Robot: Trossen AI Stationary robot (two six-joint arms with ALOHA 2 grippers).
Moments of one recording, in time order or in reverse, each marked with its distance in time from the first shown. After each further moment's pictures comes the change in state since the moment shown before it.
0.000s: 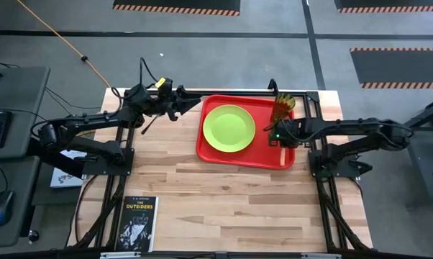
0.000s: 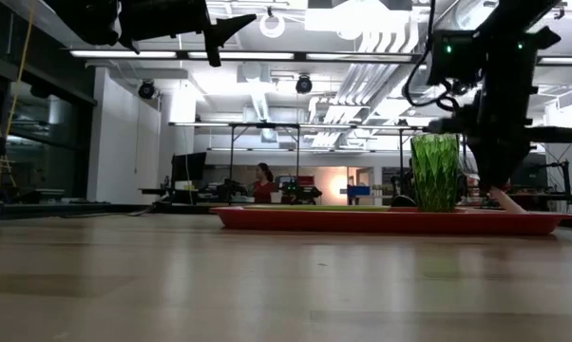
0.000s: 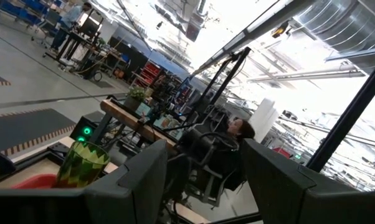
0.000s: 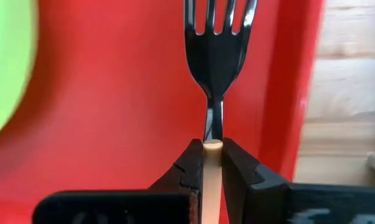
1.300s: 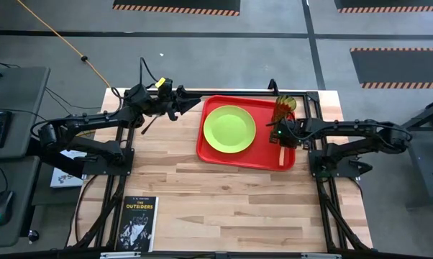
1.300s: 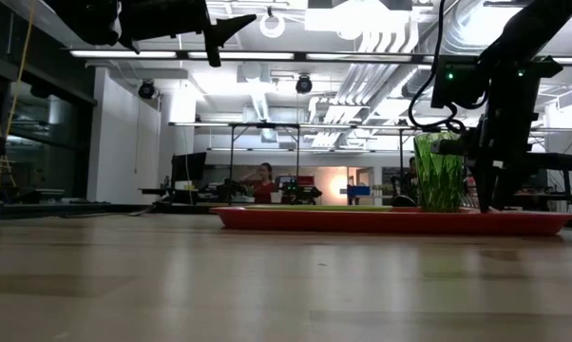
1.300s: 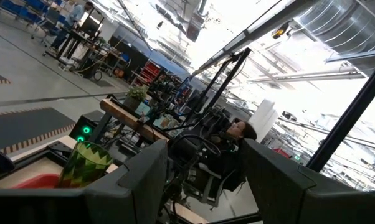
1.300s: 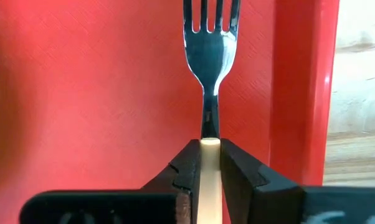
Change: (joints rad) left arm 0.000 0.000 0.000 -0.001 -0.001 -0.010; right arm -0.129 -0.001 -0.142 0.198 -0.066 0.008
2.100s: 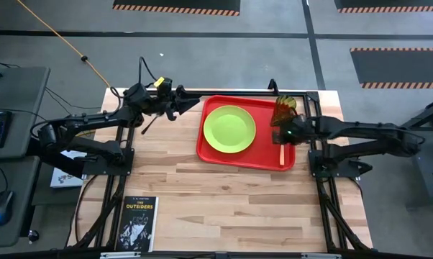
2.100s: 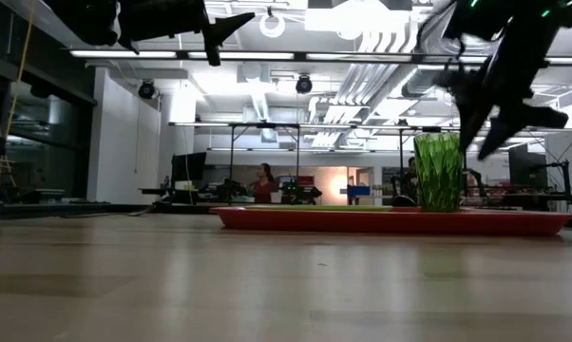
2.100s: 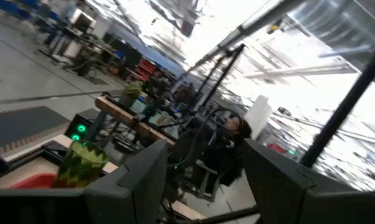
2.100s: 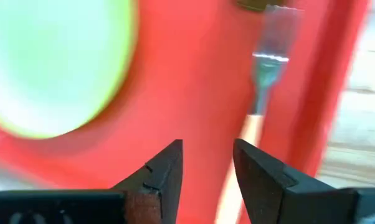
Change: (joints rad) left arm 0.018 -0.006 0.000 -0.001 0.048 0.000; right arm 0.151 -0.216 0.154 -0.175 0.066 -0.134
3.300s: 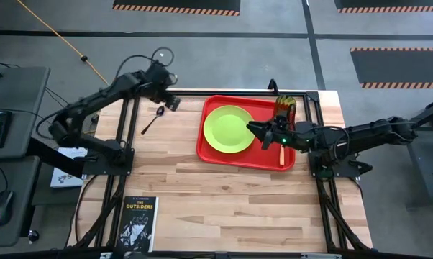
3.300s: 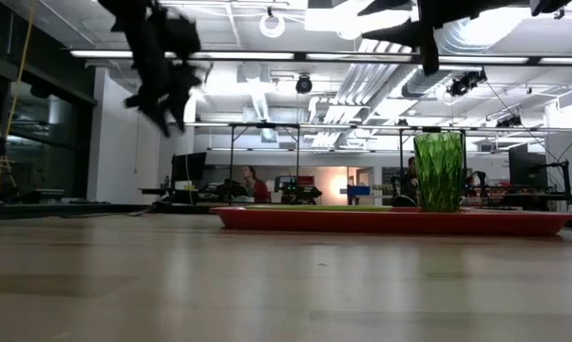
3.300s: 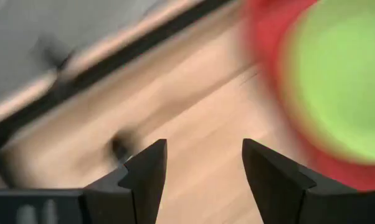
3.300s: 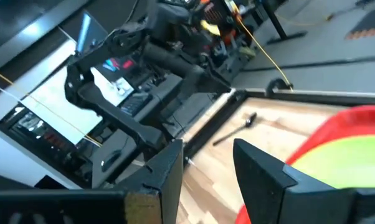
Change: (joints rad) left arm 0.280 0.168 0.466 -1.670 -0.467 0.508; right arm 0.296 0.057 -0.046 1.205 0.290 -0.498
